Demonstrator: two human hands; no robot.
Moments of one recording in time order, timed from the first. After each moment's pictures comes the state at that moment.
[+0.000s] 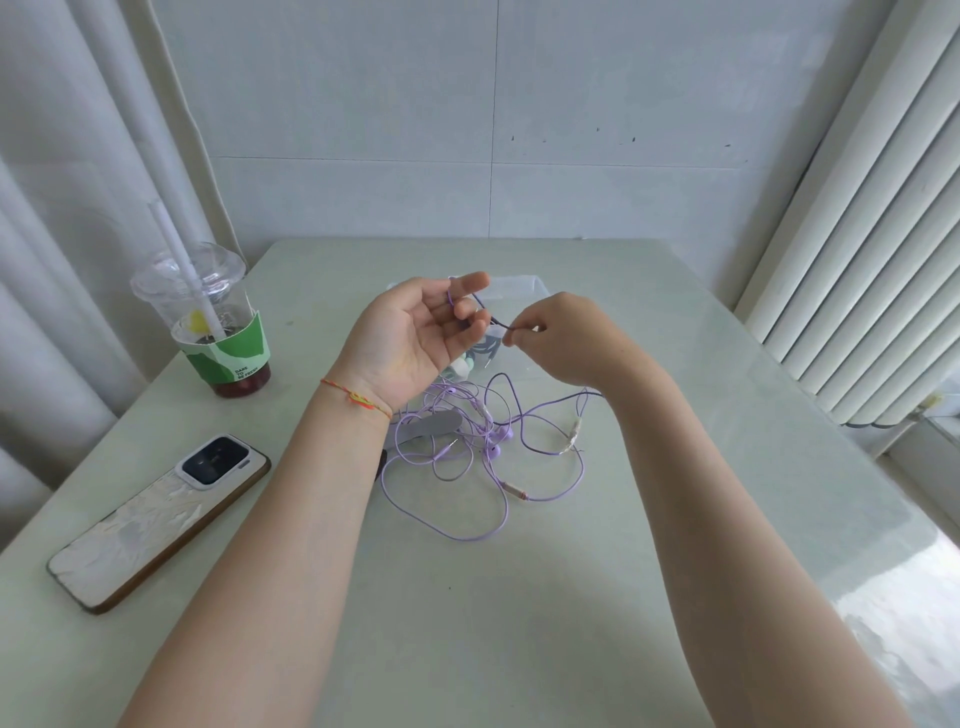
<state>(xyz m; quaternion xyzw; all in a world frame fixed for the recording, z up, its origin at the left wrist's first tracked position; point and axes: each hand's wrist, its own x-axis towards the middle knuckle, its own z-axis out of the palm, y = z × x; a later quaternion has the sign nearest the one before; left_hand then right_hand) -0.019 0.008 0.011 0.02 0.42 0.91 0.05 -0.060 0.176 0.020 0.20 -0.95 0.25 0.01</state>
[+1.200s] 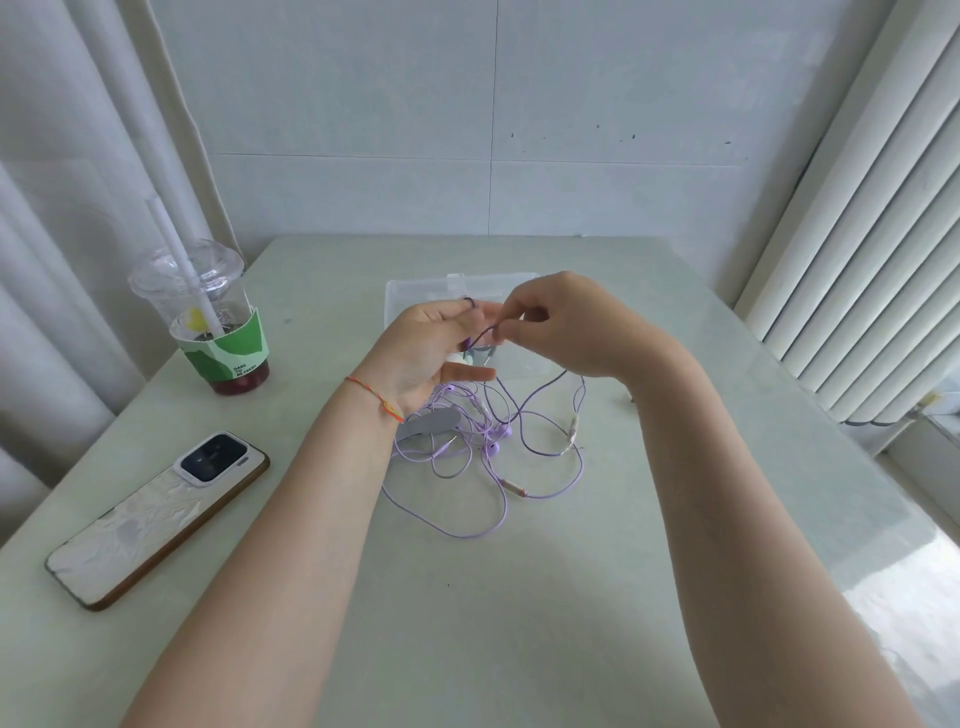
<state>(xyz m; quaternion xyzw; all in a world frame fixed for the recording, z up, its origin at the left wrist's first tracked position) -0.024 0.016 -0.009 0.03 0.64 0.77 0.02 -0.047 0.182 0.041 0.28 -0.92 0.27 0.01</state>
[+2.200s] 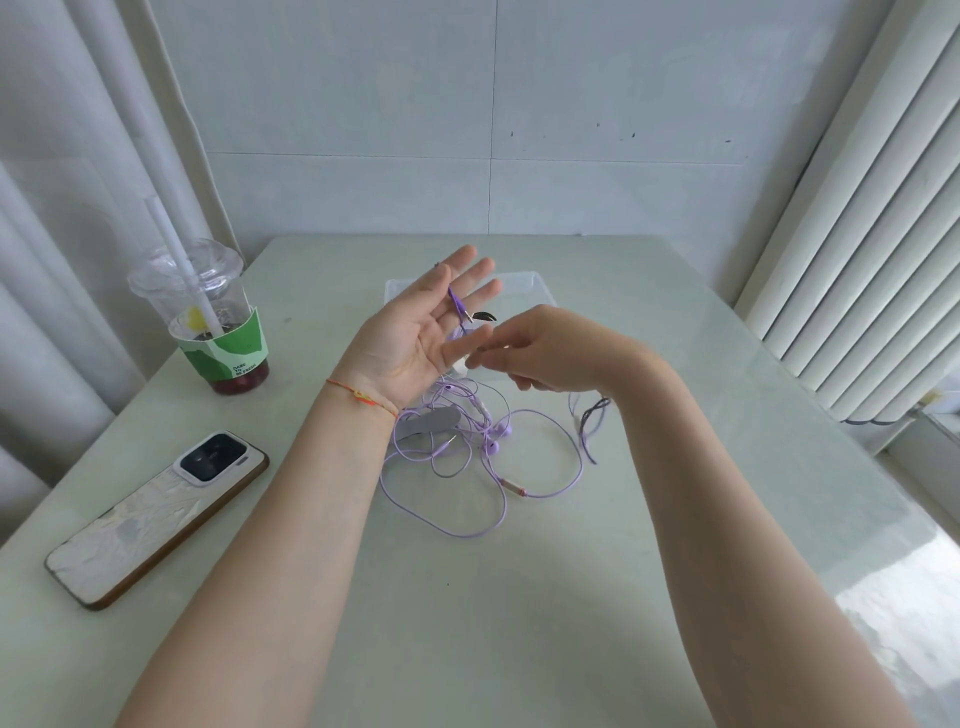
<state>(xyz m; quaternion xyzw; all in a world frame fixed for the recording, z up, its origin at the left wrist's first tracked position) -0.023 0.008 -0.003 0.07 0.44 0.89 0.04 -0.049 0.176 0.025 0.30 -0.90 0.28 -0.14</state>
